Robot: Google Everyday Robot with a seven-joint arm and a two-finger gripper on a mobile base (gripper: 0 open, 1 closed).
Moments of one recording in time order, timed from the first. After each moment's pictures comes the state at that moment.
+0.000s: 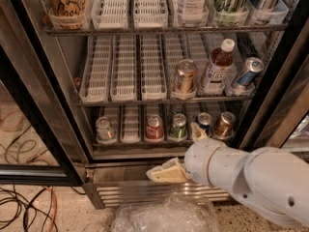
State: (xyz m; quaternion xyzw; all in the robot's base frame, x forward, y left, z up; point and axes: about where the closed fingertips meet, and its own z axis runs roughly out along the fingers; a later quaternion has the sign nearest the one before) arm 0.444 -0.051 0.771 -0.39 0.78 0.13 0.47
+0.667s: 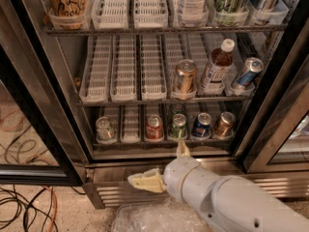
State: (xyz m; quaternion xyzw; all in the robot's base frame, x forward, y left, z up) arm 0.444 -0.012 0.726 -0.30 0.80 0.16 0.50
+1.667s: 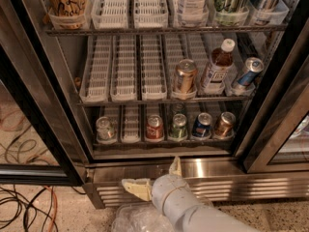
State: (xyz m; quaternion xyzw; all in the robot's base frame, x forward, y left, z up) arm 0.449 0.003 0.659 -0.18 0.82 0.14 0.52
